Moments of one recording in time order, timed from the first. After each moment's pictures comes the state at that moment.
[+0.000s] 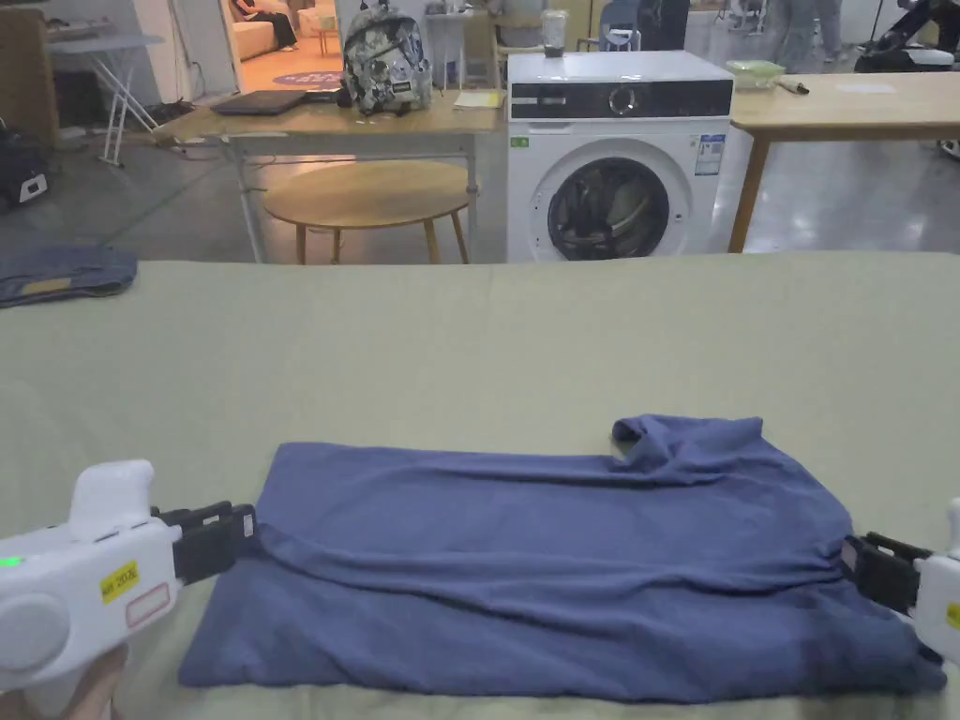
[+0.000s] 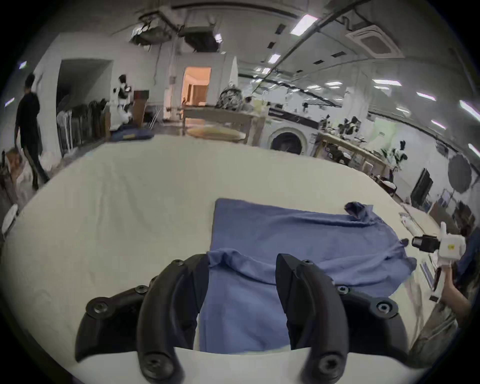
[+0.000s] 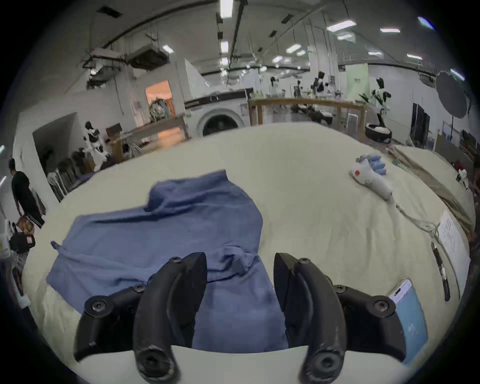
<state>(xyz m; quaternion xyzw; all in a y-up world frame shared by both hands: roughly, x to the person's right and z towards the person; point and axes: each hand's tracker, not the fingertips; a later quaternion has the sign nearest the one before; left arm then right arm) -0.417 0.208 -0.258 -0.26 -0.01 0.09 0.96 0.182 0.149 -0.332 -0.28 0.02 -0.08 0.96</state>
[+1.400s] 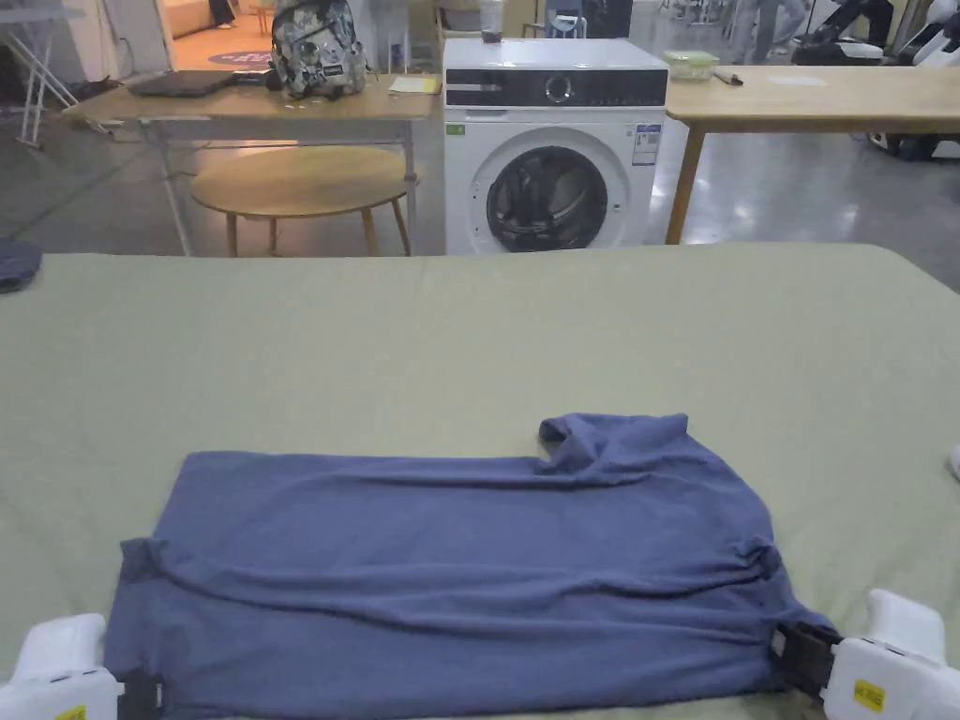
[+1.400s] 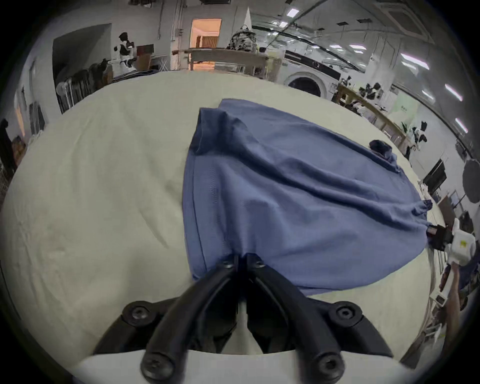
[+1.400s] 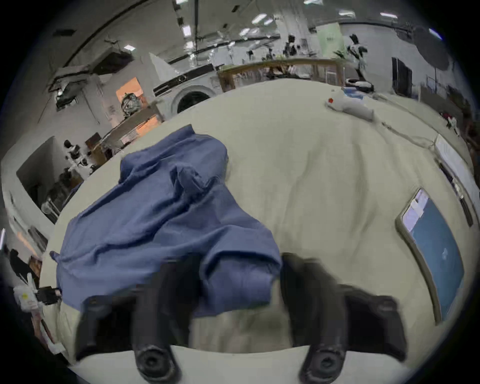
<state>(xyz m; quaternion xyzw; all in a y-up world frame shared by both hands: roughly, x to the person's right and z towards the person) -0.420 0.090 -0.291 -0.44 0.03 0.11 0.89 0.190 0.100 -0.321 -0.37 -0.06 -0.16 0.91</state>
